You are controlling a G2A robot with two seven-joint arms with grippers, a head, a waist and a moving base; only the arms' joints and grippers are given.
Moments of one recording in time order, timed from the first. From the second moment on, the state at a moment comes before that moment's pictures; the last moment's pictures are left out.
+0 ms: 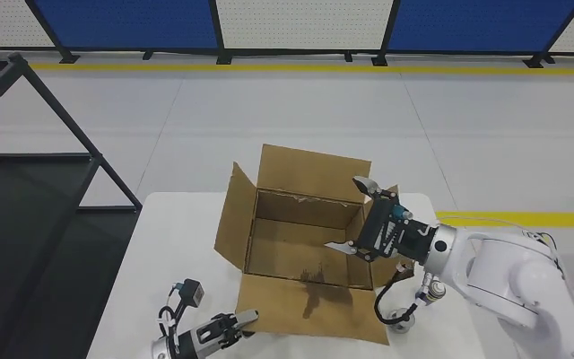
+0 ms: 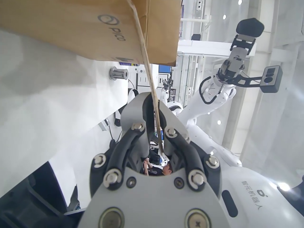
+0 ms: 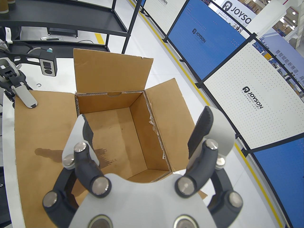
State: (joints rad) left arm 1.49 -1.06 -1.50 -1.95 -0.39 0.03 -0.84; right arm -0.61 -0.75 1.01 -1.99 -0.90 -0.44 0.39
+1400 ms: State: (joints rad) left arm 1.60 -1.06 -1.51 -1.93 -0.51 -0.06 -0.85; right arm -0.85 -0.74 1.26 -1.96 -0.69 -0.18 0.47
